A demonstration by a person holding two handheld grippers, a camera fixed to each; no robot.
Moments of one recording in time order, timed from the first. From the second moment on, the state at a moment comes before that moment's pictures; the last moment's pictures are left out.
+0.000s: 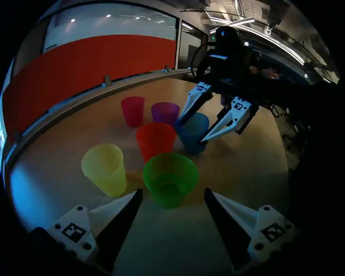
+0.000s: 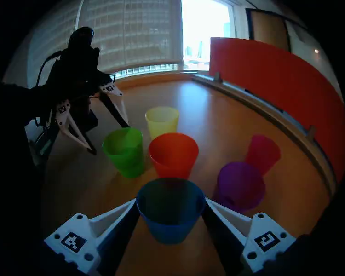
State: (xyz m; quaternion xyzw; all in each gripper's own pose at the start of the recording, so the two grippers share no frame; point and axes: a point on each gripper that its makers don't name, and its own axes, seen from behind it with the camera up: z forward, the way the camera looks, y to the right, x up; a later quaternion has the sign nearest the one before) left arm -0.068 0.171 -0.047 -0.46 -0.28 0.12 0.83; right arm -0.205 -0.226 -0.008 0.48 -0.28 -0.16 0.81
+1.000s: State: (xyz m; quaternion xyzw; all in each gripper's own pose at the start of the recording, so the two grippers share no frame) left arm -0.069 0.170 -0.054 -0.46 -0.29 0.11 0.83; right arm -0.211 -0.203 -0.024 0.47 -0.31 -0.15 0.82
